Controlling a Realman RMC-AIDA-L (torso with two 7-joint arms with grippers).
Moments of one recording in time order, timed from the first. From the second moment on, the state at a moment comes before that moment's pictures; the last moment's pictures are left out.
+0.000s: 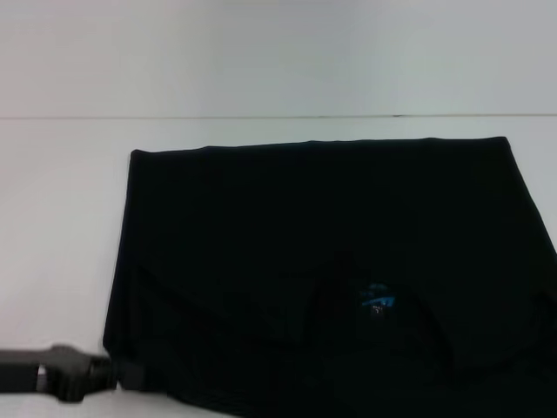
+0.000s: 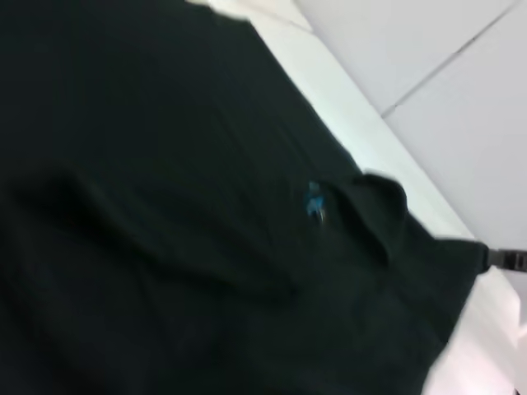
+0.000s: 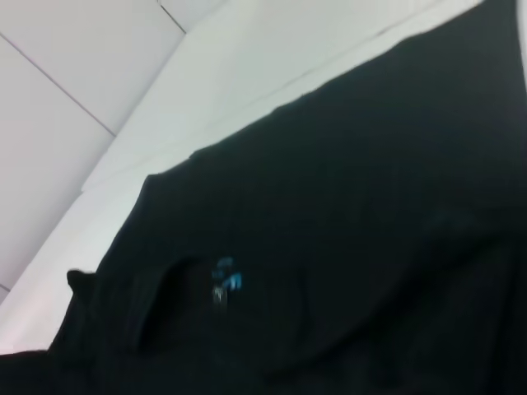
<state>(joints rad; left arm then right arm) -0.39 -1.99 0.57 0.67 2.27 1.80 -1.79 0.15 2.06 -0.10 -0.85 -2.34 -1.84 1.68</state>
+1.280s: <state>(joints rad) -0.87 -1.99 0.52 0.47 2.27 0.83 -1.95 0.81 1.89 -0.33 -0.46 -2.33 -1.01 1.85</state>
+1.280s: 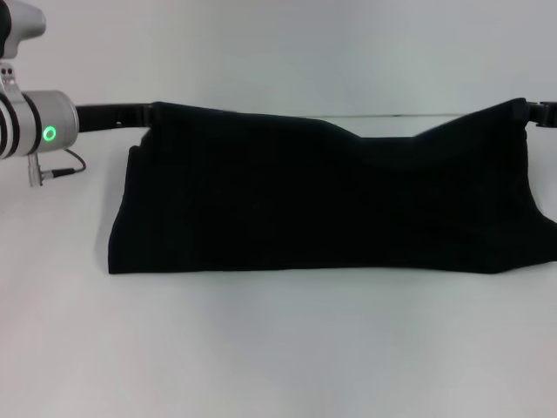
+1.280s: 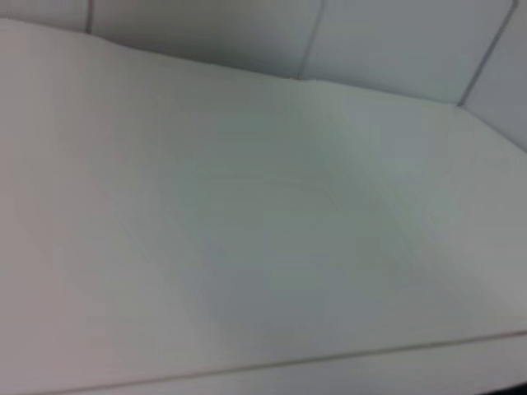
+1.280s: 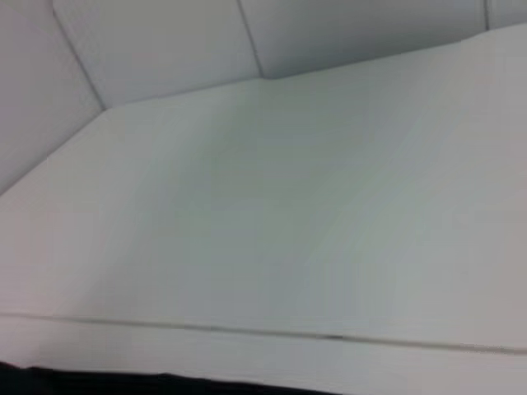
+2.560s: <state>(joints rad) -0.91 -2.07 0.60 0.46 2.27 0.51 -1.89 0.86 1.93 -0.47 -0.41 -2.33 -0.67 1.89</state>
